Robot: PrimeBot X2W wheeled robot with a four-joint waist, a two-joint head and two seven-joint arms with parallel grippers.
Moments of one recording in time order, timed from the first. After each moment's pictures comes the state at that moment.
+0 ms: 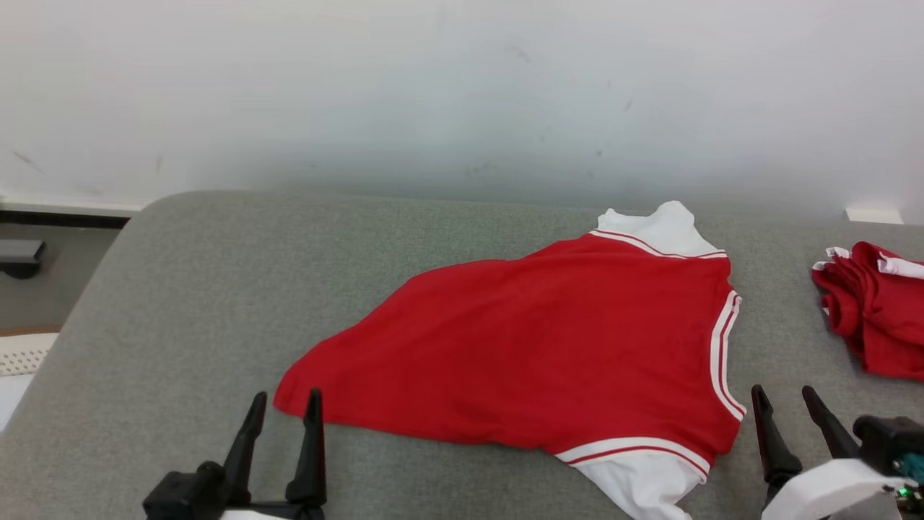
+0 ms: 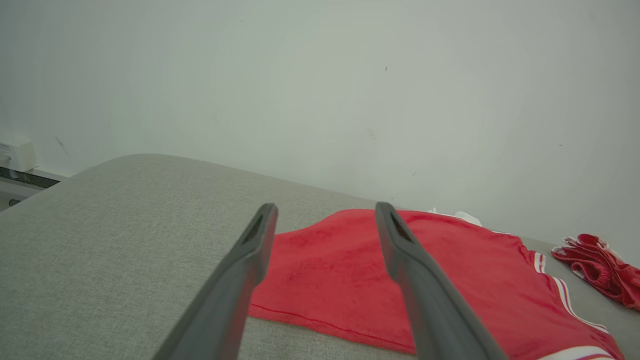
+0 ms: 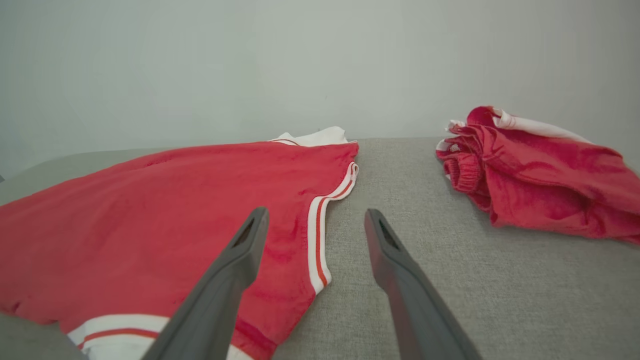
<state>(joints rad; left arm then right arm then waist) 0.00 0.06 -0.10 0.10 -0.29 -0.04 -0.26 -0.14 -0.14 0.04 0.36 0.36 0.13 -0.10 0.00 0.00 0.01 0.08</state>
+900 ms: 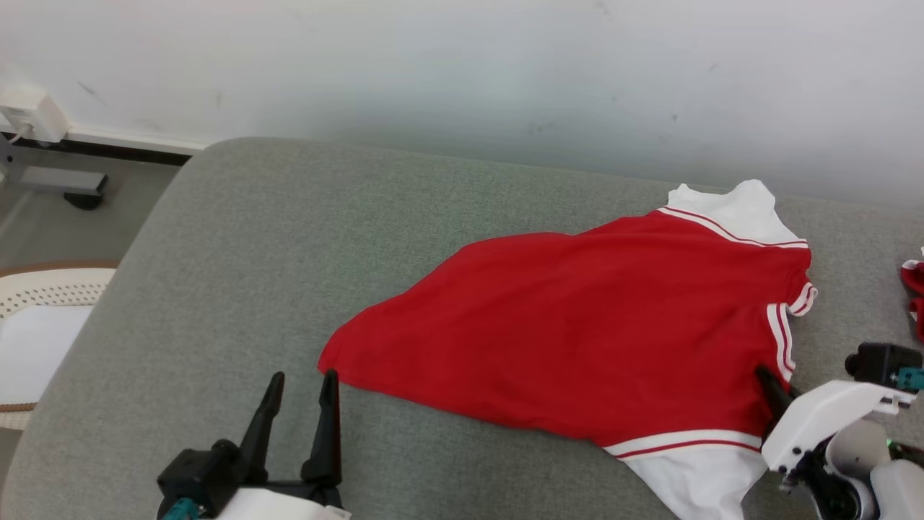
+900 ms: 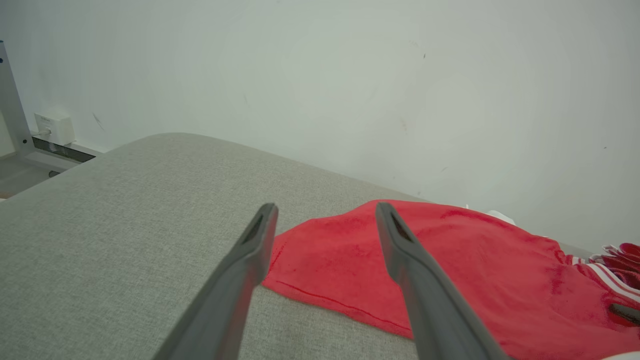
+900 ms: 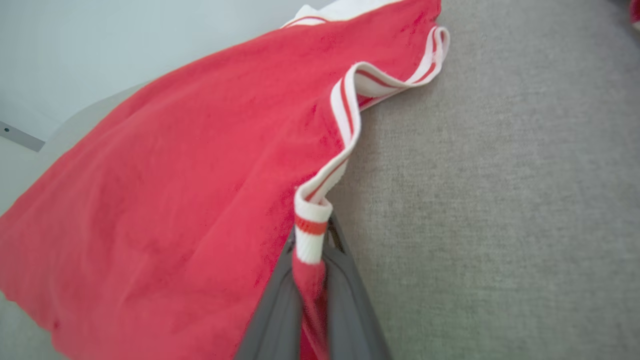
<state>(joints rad) -0.06 0.05 -0.13 0.13 -0.32 -0.05 -0.26 -0.35 -0.10 -0.03 0.54 0.56 0.13 0.35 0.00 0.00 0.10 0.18</state>
